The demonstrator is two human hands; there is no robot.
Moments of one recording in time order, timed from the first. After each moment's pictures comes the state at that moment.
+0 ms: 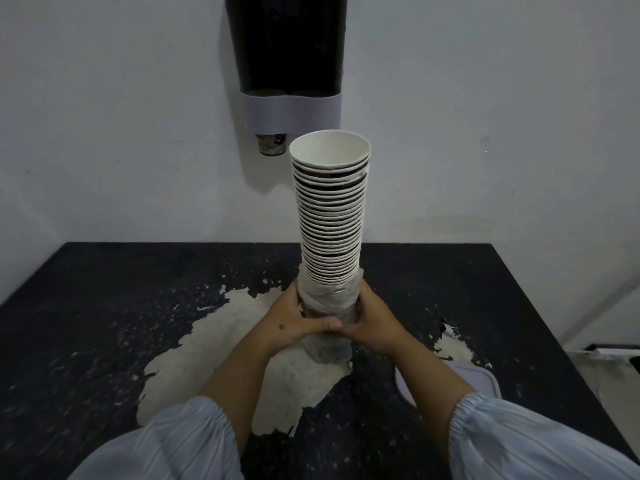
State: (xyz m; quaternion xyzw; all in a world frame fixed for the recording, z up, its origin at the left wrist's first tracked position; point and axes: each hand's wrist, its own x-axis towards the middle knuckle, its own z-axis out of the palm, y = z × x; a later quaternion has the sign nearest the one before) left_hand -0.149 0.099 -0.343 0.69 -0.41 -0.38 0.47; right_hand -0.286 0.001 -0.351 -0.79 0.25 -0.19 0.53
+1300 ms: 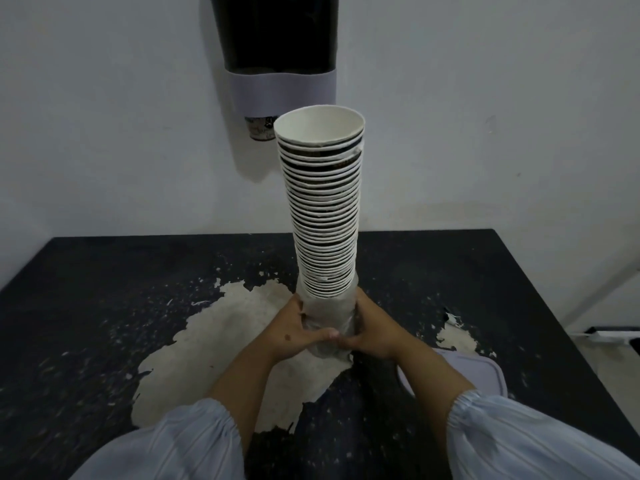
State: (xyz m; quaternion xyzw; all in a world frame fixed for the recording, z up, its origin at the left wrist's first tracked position) left_hand -0.147 0.093 -0.384 0.71 -0.41 -0.40 0.41; right_hand -0.290 -0.011 -0.390 -0.81 0.24 -0.11 0.52
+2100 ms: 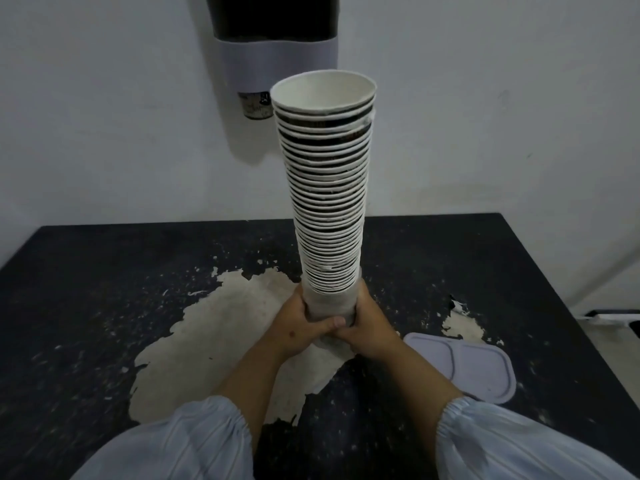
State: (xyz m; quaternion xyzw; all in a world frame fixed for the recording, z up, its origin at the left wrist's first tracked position) left_hand -0.145 0.086 -0.414 0.69 -0.39 -0.40 0.46; right_hand -0.275 0.003 -0.420 -0.75 0.29 -0.21 0.56
